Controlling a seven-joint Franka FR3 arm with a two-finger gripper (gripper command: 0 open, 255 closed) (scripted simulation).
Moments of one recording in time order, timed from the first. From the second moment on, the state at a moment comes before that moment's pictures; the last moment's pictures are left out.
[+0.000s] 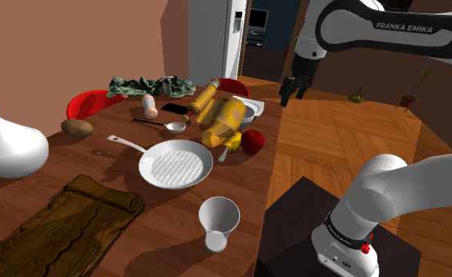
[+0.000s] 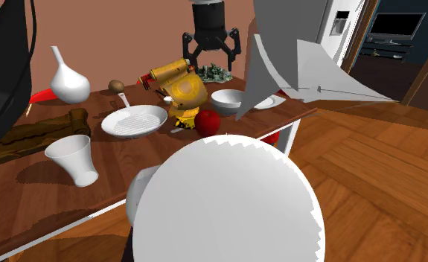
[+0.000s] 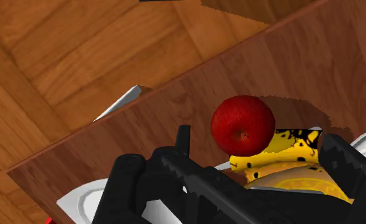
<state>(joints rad) 0.01 -0.76 -0.03 -2.35 -0.10 1.68 0.05</state>
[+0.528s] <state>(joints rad) -0.06 -0.59 0.03 -2.37 -0.04 1.83 0.33</state>
